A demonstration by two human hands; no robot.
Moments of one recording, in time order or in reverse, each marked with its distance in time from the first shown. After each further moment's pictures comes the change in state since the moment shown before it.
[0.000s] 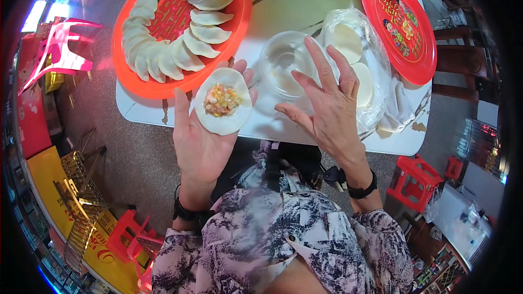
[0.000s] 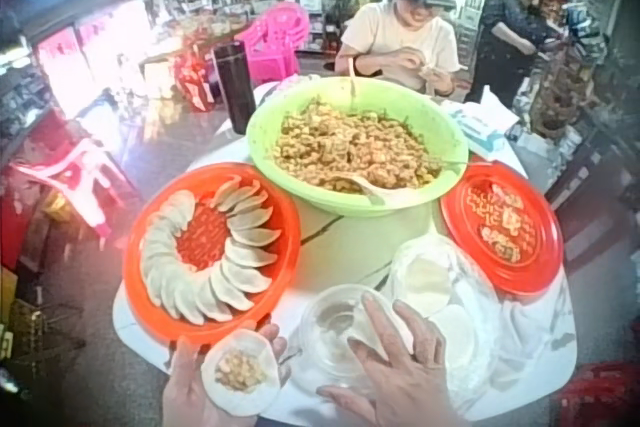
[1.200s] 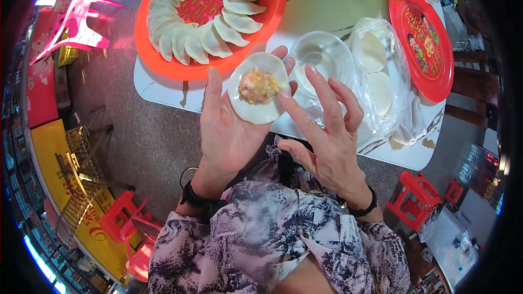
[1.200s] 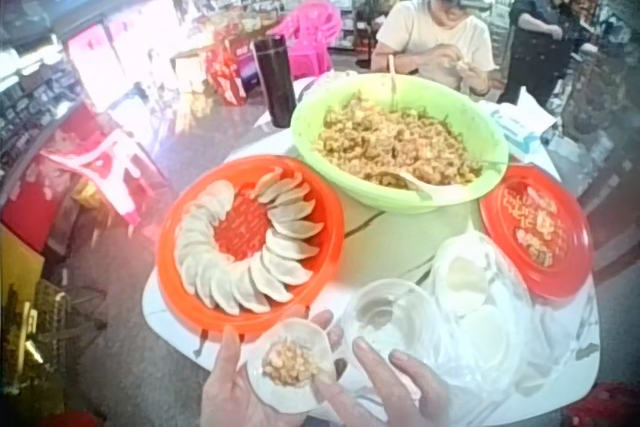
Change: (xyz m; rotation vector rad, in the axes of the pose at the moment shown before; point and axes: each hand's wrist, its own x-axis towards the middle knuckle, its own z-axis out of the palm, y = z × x) left_hand 0.003 -0.011 0.007 -0.050 -0.083 -0.033; right_hand -0.018 -0.040 -0.012 0.132 0.006 -0.163
